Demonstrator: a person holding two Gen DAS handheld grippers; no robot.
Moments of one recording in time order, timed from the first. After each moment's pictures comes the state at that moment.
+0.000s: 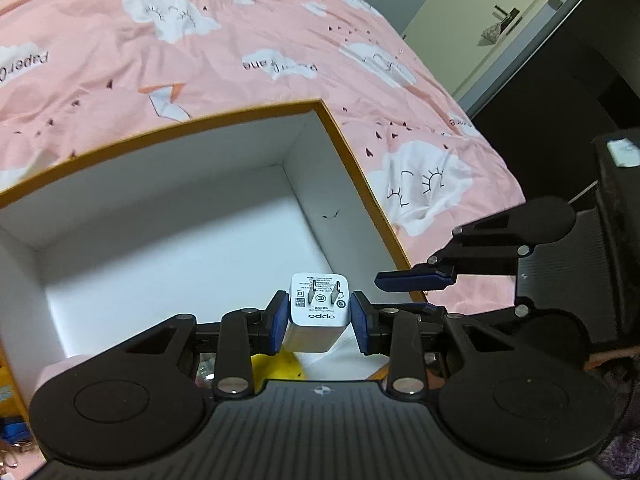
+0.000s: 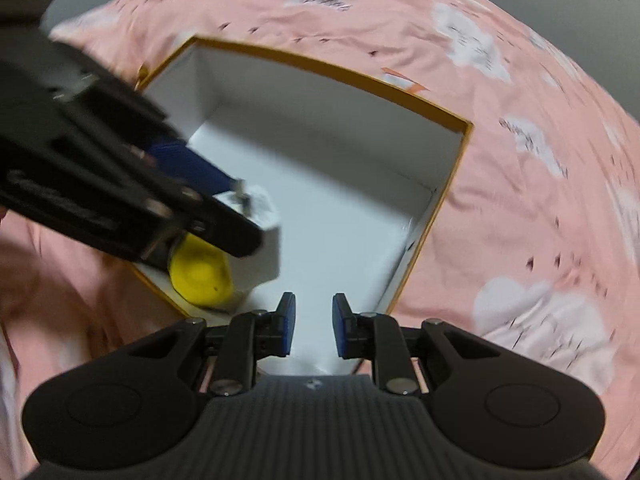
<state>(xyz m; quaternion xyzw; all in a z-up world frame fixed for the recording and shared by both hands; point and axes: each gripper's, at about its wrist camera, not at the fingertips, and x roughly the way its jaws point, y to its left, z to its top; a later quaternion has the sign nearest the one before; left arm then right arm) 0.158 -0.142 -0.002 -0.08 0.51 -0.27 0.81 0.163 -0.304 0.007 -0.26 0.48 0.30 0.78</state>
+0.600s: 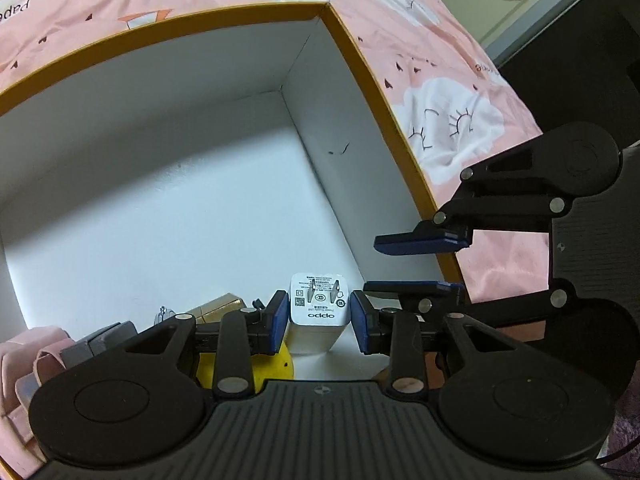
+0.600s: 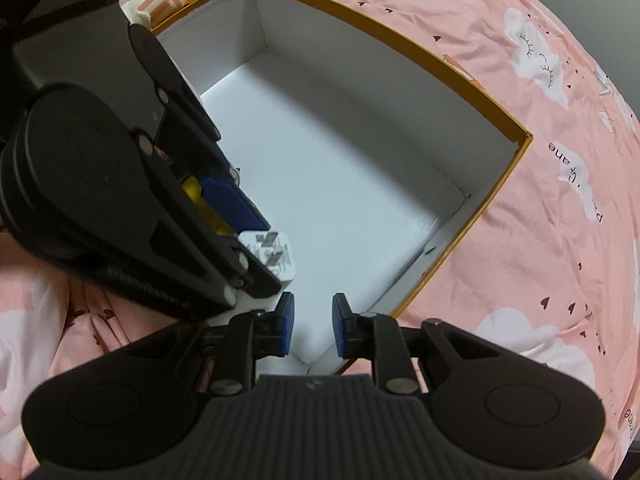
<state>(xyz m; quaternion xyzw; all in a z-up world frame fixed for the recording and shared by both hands) 0.167 -0.172 -0.050 -0.06 0.58 -0.26 0.77 0.173 -0.305 -0.016 -0.34 0.49 0.36 0.72</state>
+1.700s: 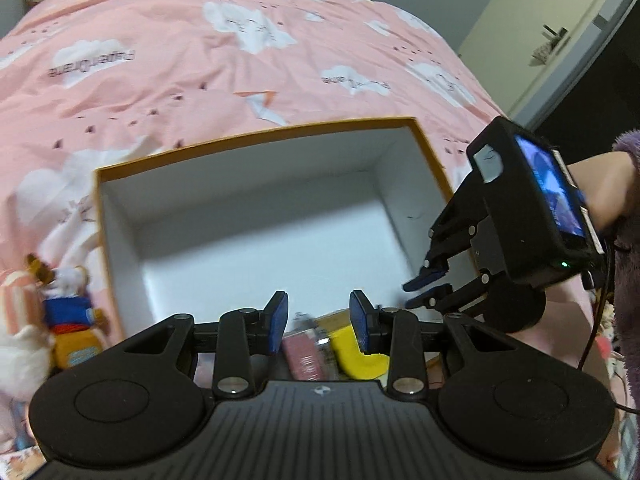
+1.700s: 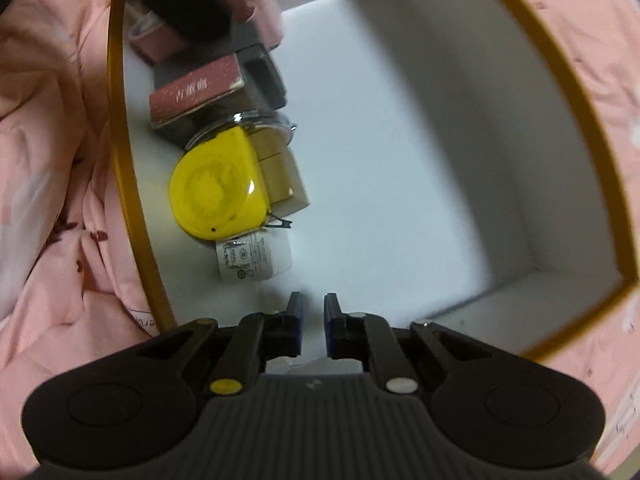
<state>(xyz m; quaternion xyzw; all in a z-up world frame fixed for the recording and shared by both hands) 0.136 -0.074 0.010 -0.07 0.50 -0.18 0.85 0.199 -0.241 -0.057 -0.48 0.52 0.45 0.55</state>
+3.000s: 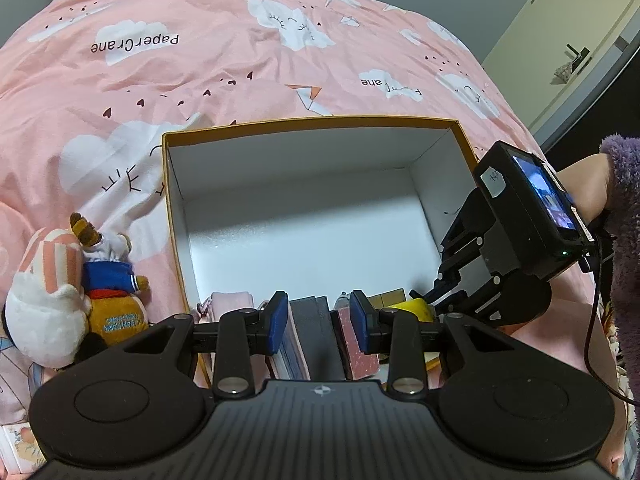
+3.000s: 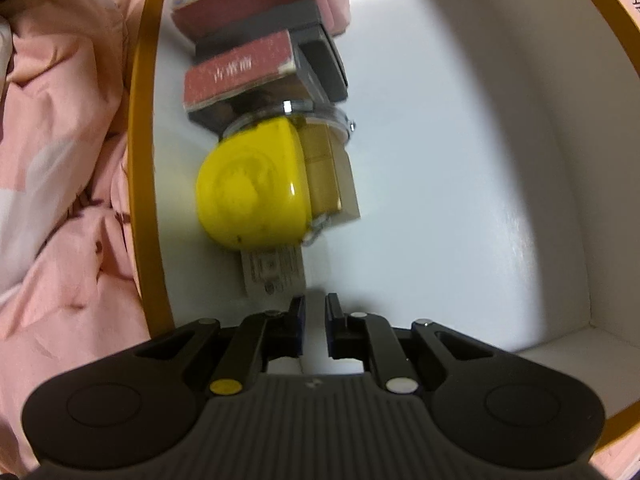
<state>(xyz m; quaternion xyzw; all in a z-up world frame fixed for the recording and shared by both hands) 0.118 -0.037 0.003 -0.09 0.50 -0.15 0.85 0.184 -0.220 -0.077 -0.48 0.53 0.51 0.48</state>
